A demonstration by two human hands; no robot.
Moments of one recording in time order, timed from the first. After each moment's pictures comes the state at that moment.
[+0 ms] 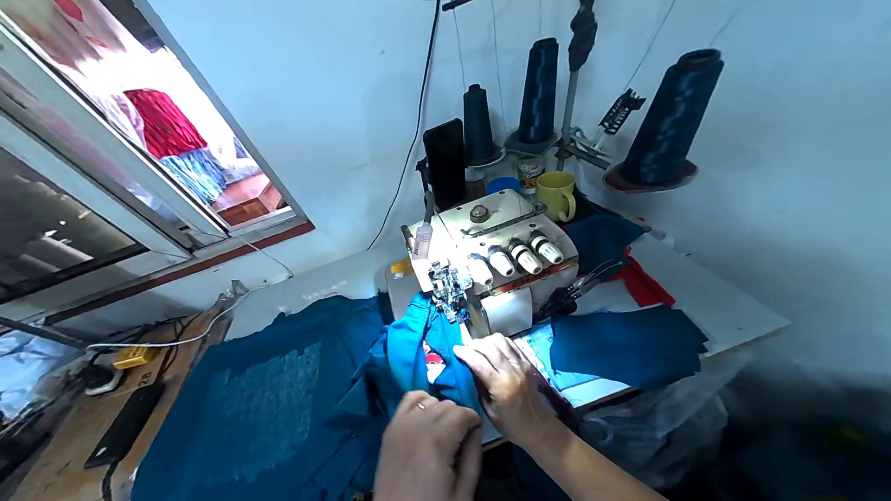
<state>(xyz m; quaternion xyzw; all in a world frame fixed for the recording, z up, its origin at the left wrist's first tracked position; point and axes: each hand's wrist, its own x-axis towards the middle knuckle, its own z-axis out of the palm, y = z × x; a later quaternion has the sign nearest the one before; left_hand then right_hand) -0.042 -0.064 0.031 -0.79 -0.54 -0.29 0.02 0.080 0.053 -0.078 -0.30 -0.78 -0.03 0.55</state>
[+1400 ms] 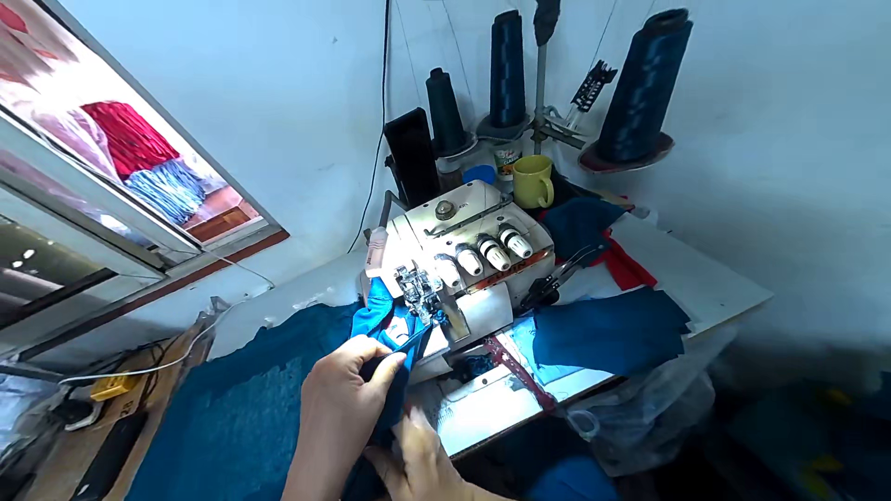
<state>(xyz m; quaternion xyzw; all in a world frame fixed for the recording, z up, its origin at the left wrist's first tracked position) -0.084 -0.005 0.050 -0.67 -0.68 -0.30 0.03 0.008 -0.027 -0.079 -0.26 -0.69 0.38 0.56</state>
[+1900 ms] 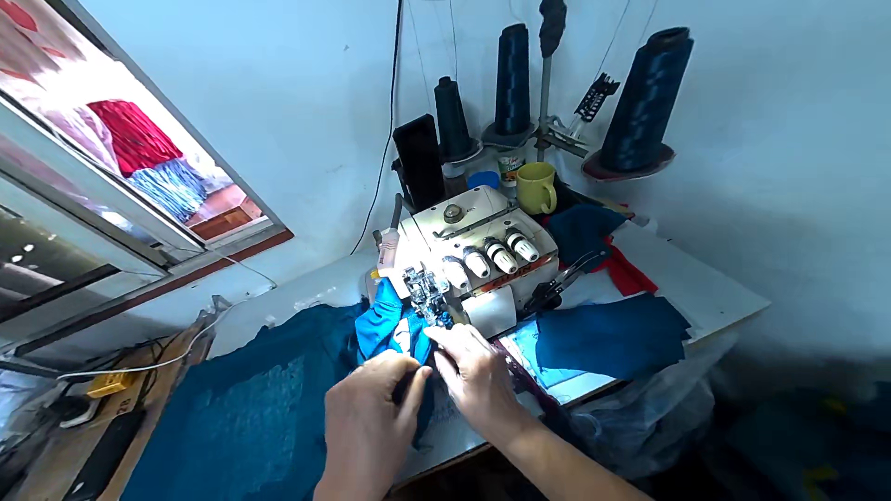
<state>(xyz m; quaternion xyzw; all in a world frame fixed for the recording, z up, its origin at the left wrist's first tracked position) -0.067 -0.016 0.033 -0.72 -0.61 -0.31 0.12 0.061 0.055 -0.051 -0.37 -0.73 0.10 0.57</state>
